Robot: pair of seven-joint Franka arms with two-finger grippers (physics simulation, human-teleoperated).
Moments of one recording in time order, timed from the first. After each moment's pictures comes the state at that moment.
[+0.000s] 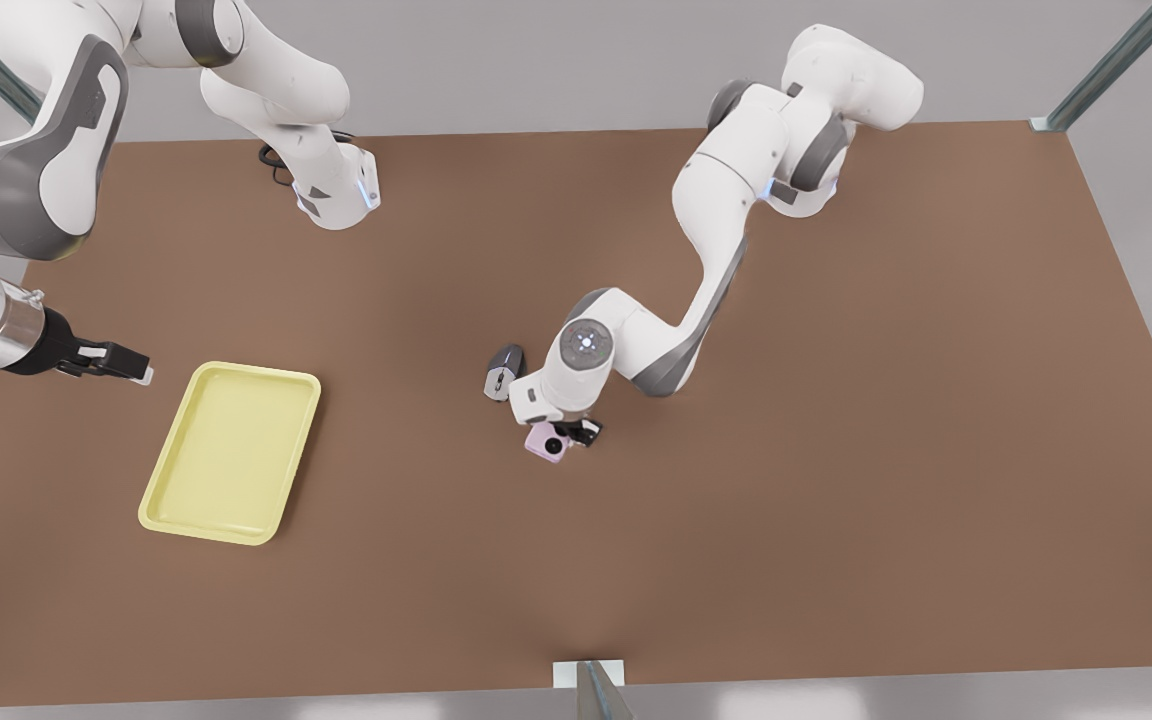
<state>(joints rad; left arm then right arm) -0.78 0.99 0.05 -0.95 -0.13 2.08 -0.18 -0.09 0.28 0.00 -1.18 0.02 1.37 0.07</state>
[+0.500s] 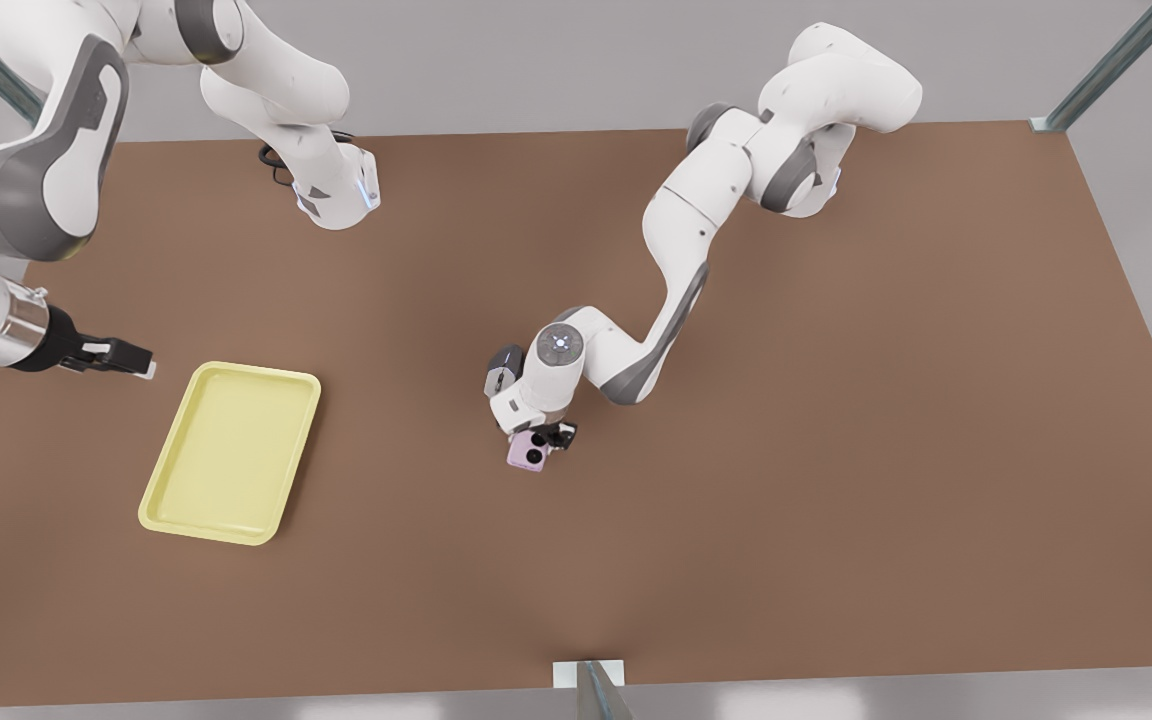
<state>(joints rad) -0.83 1.15 0.05 -0.93 -0.07 2.36 -0.48 -0.09 0.27 0.00 -1.21 0.01 1.36 0.04</state>
